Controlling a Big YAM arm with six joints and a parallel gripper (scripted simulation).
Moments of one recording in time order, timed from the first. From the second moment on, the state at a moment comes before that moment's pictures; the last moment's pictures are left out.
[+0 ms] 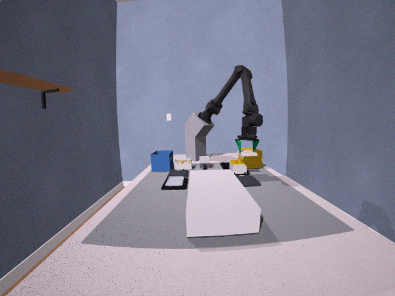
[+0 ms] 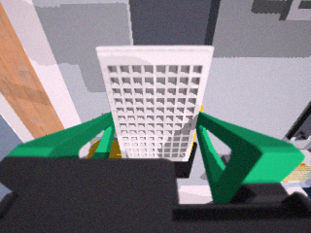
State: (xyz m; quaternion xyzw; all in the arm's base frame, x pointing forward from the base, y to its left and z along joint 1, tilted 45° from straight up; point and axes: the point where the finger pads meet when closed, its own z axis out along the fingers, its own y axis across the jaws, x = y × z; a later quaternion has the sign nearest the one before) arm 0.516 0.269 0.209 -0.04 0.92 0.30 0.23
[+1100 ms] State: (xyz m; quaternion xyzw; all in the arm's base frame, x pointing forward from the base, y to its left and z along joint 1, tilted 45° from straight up) arm 0.445 0.295 0.191 -0.04 0.92 0.30 0.23
